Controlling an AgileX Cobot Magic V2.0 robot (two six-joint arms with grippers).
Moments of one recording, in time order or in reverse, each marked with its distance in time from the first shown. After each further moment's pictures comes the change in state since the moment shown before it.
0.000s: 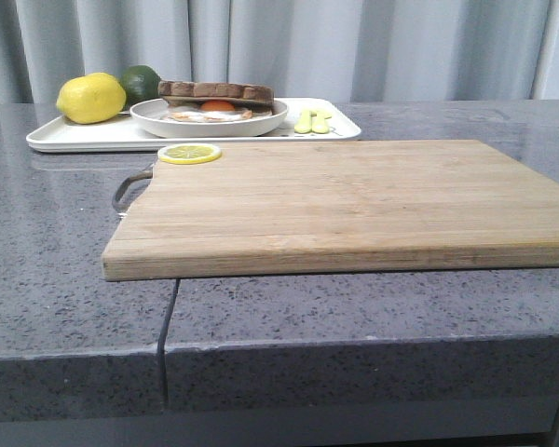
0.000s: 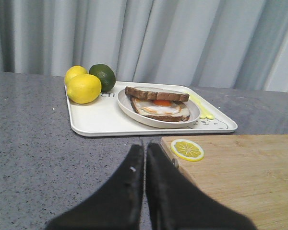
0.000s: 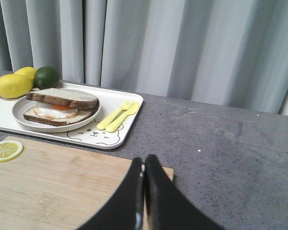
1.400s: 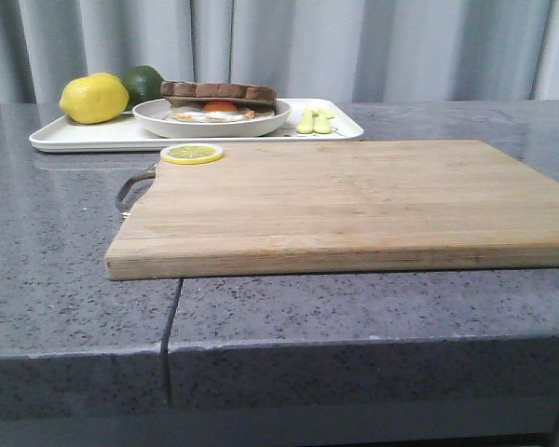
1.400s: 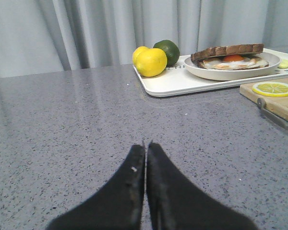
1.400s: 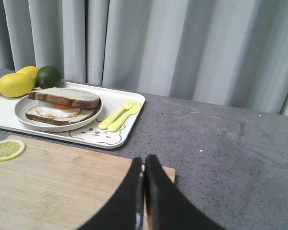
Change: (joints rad) left arm 0.193 -0.370 0.315 0.270 0.035 0.007; right arm 0.000 -0.001 0.000 0.000 0.004 -0.002
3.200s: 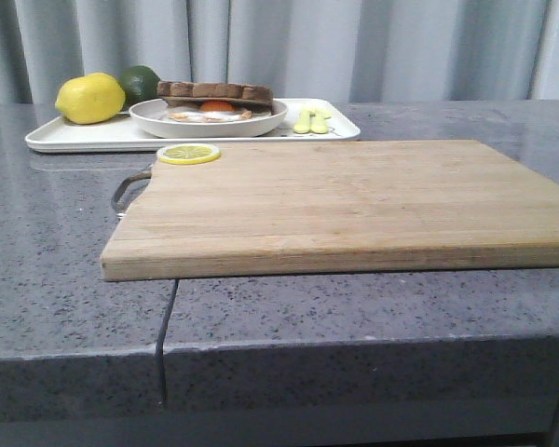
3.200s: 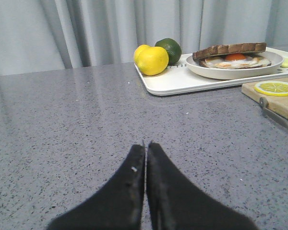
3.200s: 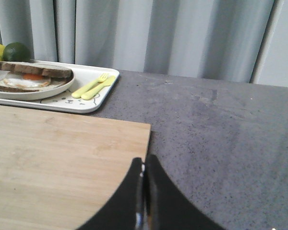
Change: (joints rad) left arm 0.010 0.000 0.000 -0.004 0.005 0.000; right arm 0.000 -0.248 0.328 -0.693 -0.123 0.706
